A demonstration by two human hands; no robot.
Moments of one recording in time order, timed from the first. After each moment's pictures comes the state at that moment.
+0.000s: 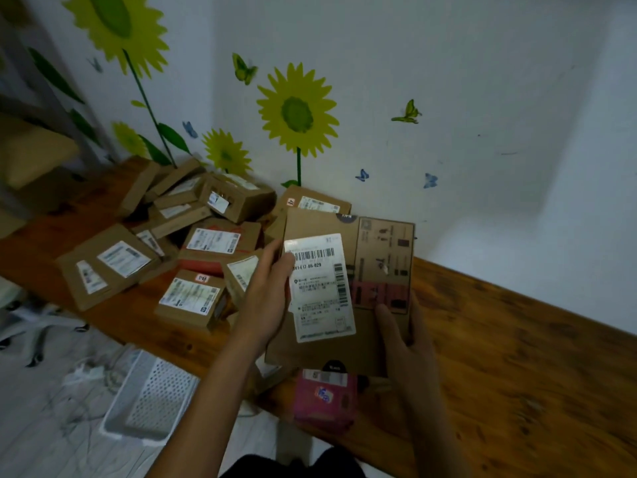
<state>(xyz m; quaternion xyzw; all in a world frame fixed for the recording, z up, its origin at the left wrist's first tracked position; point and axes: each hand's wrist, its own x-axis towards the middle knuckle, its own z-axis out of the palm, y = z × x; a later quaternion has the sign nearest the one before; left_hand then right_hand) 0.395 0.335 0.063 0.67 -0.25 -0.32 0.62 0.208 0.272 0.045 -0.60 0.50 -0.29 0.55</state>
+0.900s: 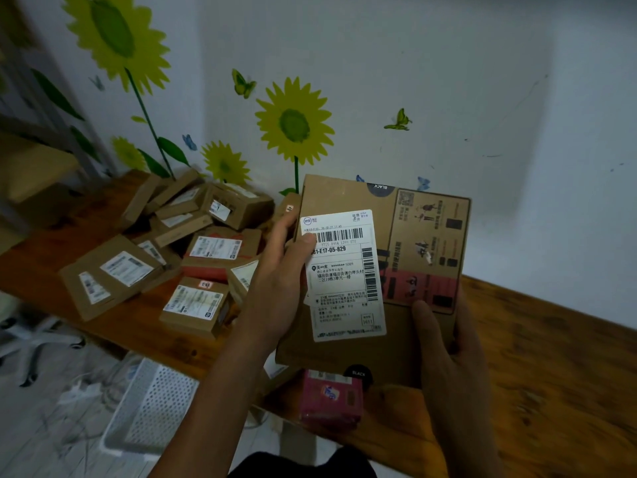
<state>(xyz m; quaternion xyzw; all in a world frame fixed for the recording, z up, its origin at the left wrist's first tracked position) 0.376 0.359 0.128 0.59 -0.31 -0.34 0.67 0.184 0.314 0.107 -0.59 0.46 -0.41 0.53</state>
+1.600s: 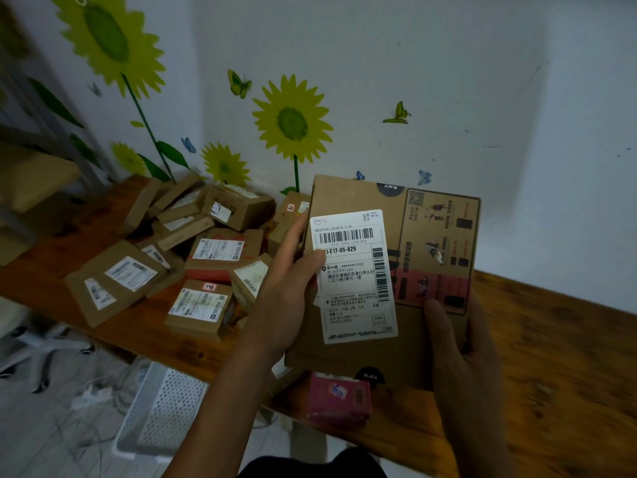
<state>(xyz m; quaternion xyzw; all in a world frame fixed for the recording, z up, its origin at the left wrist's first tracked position) 0.367 0.366 0.124 0.53 -0.34 -0.38 0.68 0.178 0.313 0.095 -0.58 0.47 -0.44 0.50</state>
